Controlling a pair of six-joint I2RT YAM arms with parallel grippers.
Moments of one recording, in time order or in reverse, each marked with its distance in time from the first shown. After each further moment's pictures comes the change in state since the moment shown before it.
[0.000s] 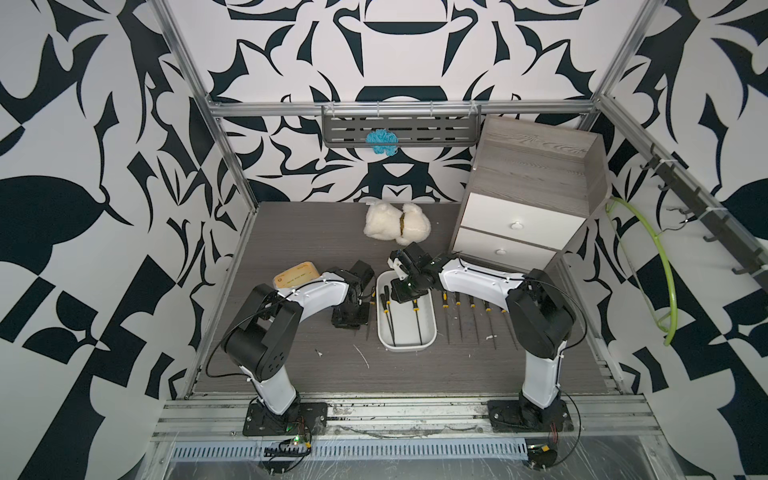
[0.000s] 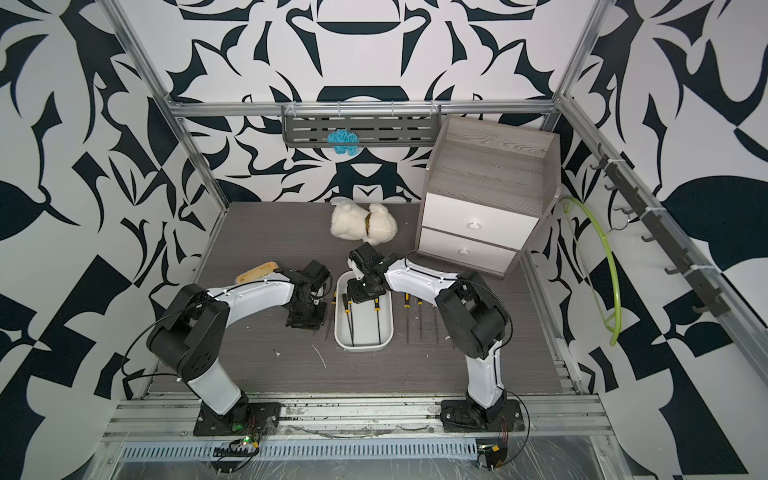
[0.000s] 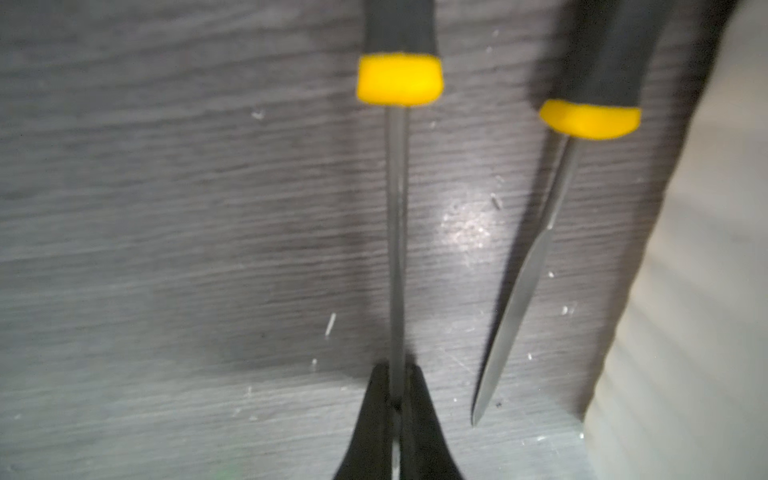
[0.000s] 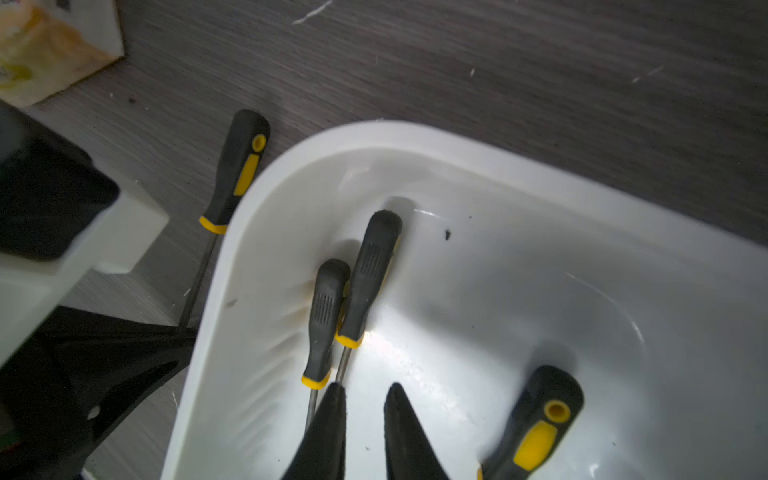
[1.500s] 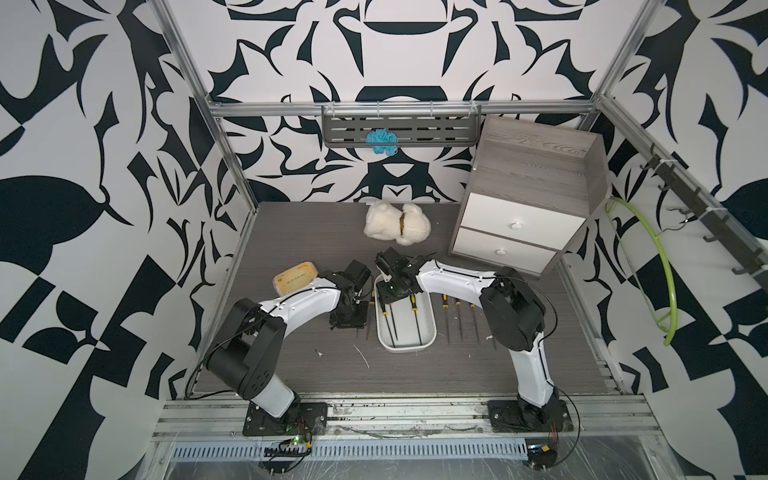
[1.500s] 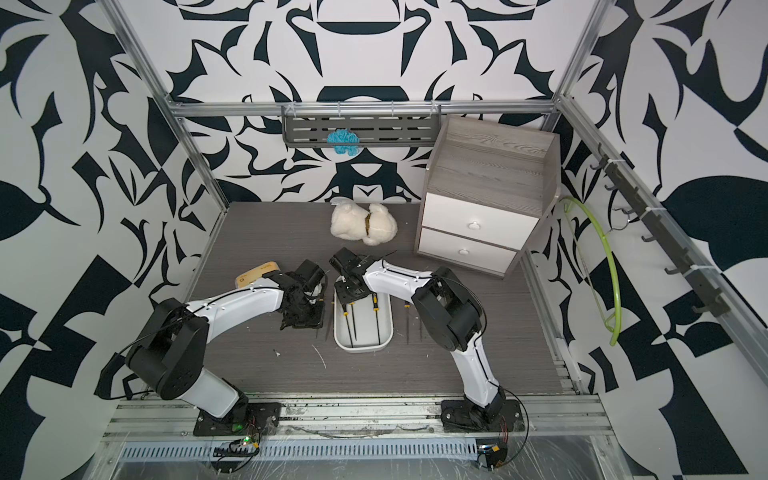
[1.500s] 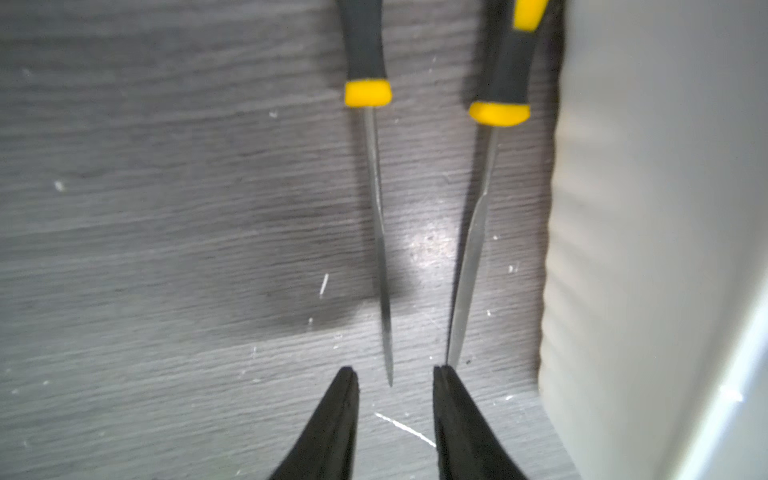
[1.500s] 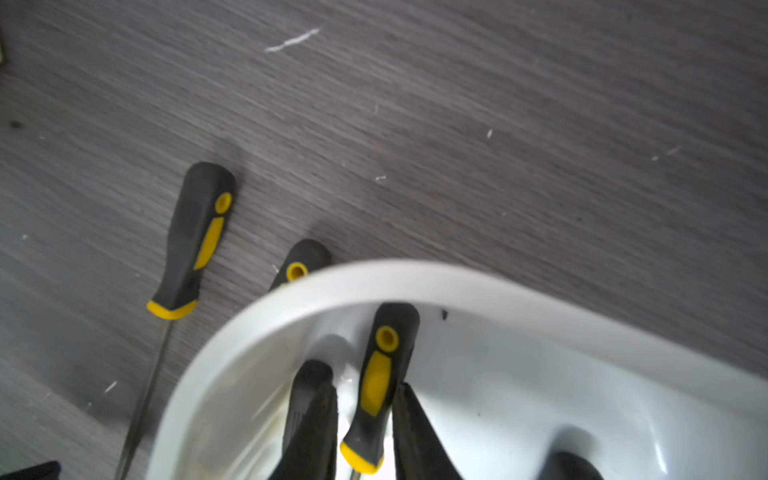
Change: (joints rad) left arm 0.001 -0.127 -0.063 0.031 0.012 -0.008; right arm 0.082 0.156 0.175 -0.063 0.233 0.023
